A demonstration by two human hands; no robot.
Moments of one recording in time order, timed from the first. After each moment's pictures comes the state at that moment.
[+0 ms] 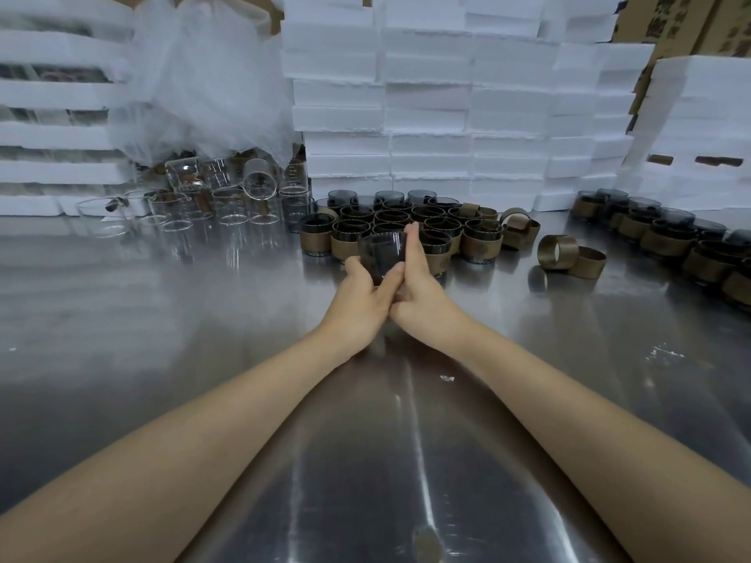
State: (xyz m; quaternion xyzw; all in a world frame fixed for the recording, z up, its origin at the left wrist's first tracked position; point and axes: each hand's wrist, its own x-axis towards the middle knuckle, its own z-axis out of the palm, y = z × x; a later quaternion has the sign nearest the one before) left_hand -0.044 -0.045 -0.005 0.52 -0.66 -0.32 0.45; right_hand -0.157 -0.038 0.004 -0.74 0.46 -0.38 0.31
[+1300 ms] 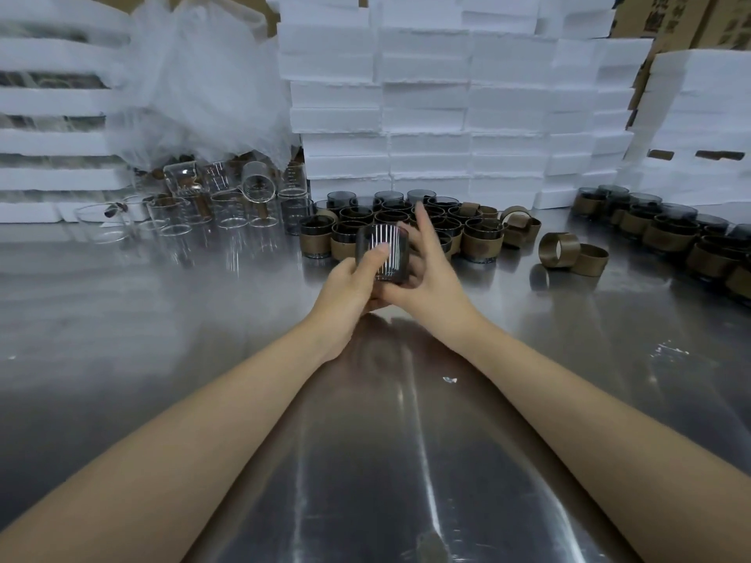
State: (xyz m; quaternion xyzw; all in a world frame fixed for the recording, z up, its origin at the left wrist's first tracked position) left_hand -0.036 -0.048 0.003 0.40 -0.54 -0.52 0.52; right_hand -0.163 -0.045 -0.001 -0.67 0.37 -0.53 0.35
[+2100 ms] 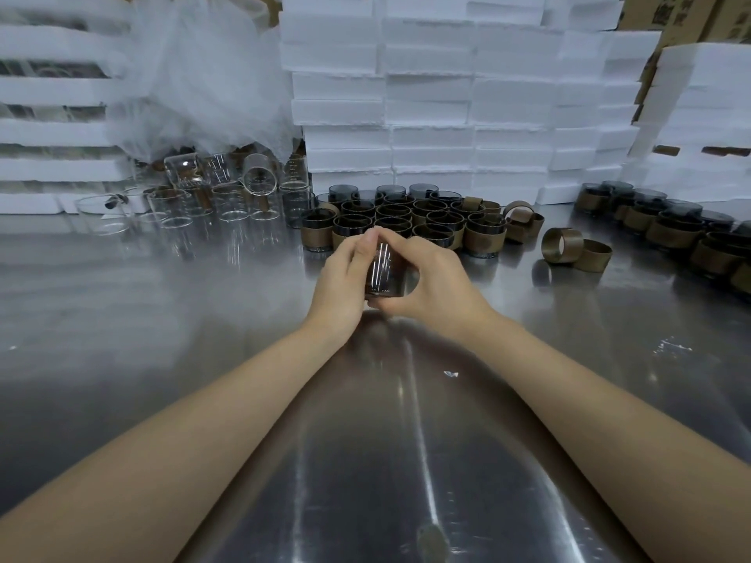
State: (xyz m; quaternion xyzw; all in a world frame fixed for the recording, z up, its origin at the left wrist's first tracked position) left_hand -0.031 -0.043 0.000 0.41 -0.59 -0.40 0.57; right_hand -0.172 -0.044 0.007 -0.81 0.42 -0.40 0.06
